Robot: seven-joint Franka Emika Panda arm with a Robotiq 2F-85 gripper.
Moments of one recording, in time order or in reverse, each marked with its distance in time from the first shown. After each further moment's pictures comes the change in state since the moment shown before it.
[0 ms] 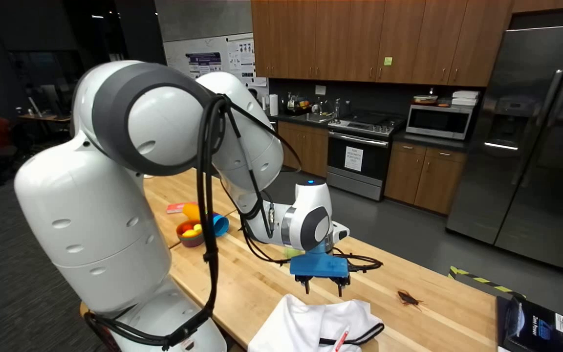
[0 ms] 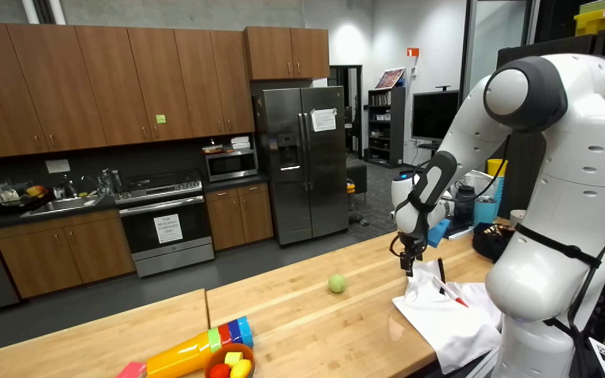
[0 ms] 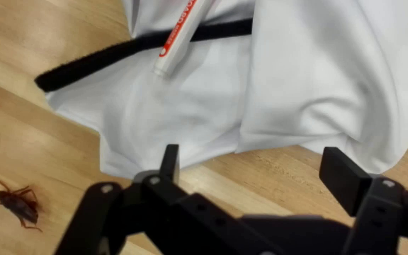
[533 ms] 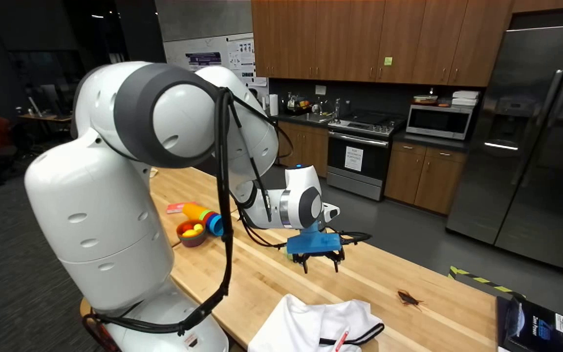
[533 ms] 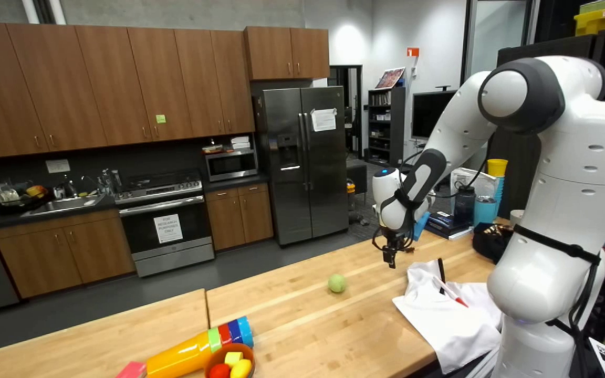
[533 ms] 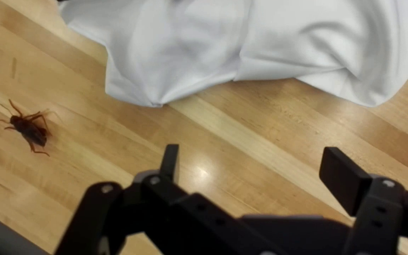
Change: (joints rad) arm 0.048 0.028 0.074 0.102 -0.048 -0.040 0.092
